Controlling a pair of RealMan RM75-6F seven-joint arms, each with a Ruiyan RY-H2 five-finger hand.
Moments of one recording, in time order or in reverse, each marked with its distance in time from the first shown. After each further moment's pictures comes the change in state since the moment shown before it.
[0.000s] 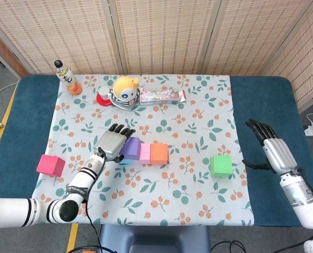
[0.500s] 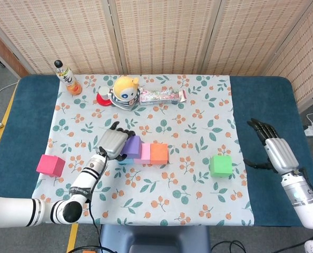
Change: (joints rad) left arm -0.003 -0.027 -0.011 -0.004 0.017 0.069 -0.050; right arm -0.005 0.004 0.005 -0.001 0.004 0.003 0.000
